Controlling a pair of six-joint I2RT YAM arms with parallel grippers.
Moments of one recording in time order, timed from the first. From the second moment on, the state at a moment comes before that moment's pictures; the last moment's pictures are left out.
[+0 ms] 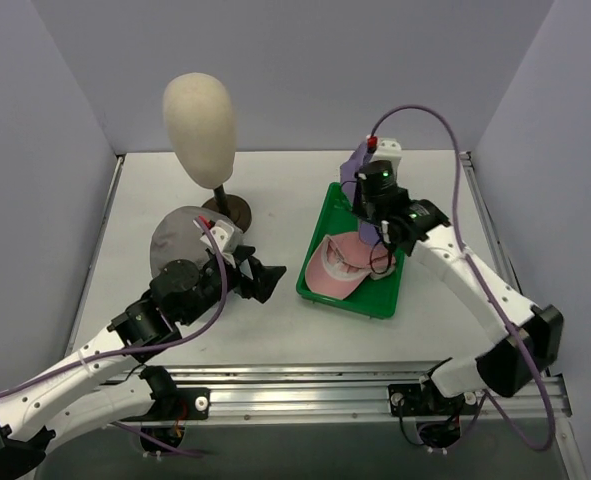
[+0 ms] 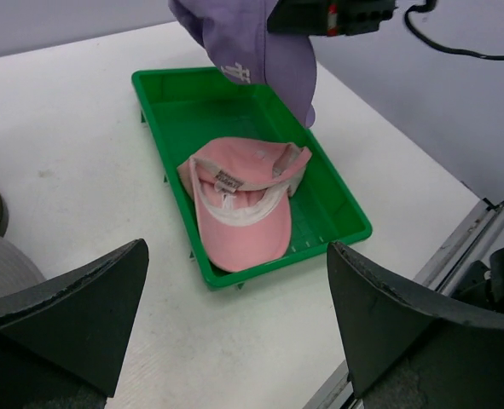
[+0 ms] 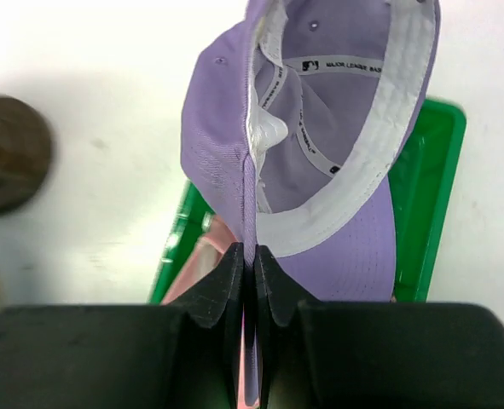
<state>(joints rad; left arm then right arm) -0.93 0.77 0.74 -0.05 -0.20 -0.28 0.56 1.49 1.34 -0.51 0.44 0.38</state>
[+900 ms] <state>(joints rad) -0.93 1.06 1.41 -0.41 -0.02 -0.37 0.49 0.86 1.18 -0.31 -0.46 0.50</state>
